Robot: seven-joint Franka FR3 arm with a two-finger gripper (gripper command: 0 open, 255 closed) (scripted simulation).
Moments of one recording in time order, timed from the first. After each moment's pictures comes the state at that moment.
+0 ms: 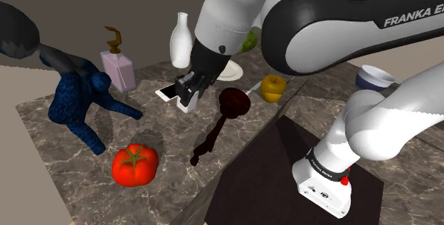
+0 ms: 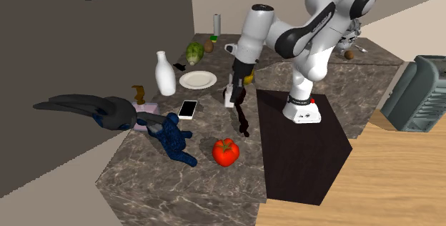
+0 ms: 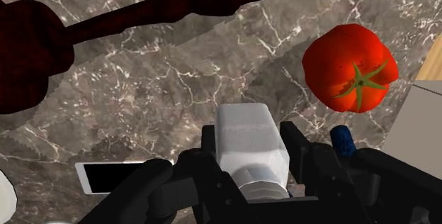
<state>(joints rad) 0.22 -0.40 0.55 -2.36 0.10 2.23 0.58</state>
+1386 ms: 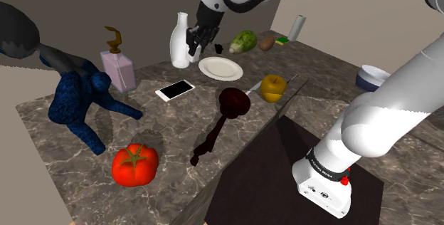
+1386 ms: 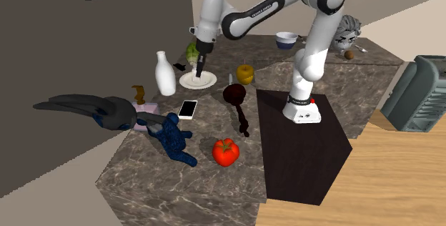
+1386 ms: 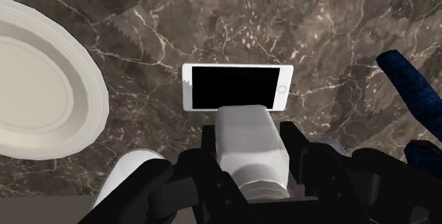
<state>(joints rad) 0.04 -0.15 0.27 -2.15 0.03 2.26 0.17</state>
